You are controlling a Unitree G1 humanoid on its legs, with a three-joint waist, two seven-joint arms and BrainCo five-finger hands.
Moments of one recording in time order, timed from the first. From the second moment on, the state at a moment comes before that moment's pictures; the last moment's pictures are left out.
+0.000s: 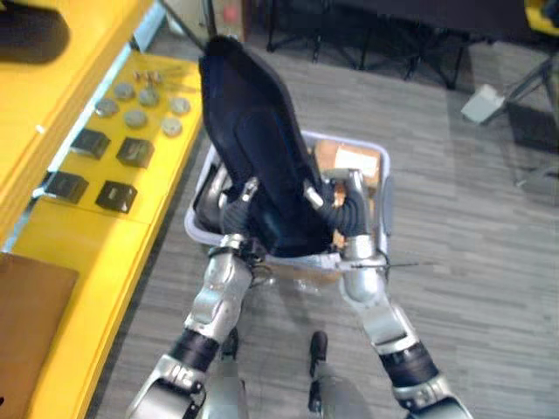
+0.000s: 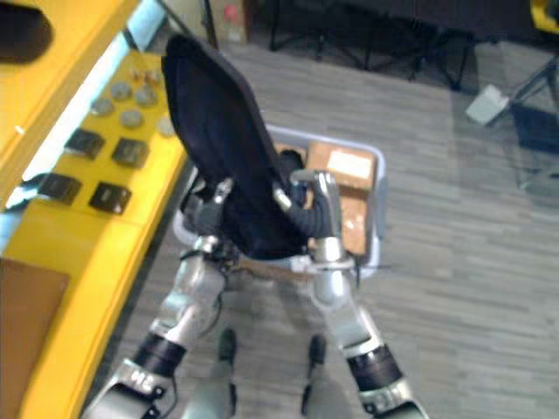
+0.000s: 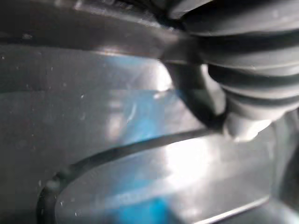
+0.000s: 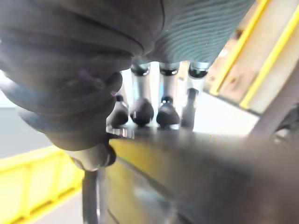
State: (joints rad) left arm -0.33 0.14 -0.26 0.07 -0.52 -0.22 0.26; right arm -0.25 -0.10 0.28 -0.14 -0.47 -0.18 -0.38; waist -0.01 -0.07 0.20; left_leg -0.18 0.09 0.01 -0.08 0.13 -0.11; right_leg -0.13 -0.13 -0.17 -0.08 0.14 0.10
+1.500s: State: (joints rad) left arm 0.32 -0.07 0.49 -0.31 -0.08 -0.31 0.50; right arm -0.01 0.02 -0.10 0.26 0.10 -0.27 -0.21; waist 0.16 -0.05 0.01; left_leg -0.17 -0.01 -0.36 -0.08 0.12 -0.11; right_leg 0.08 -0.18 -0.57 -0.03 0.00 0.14
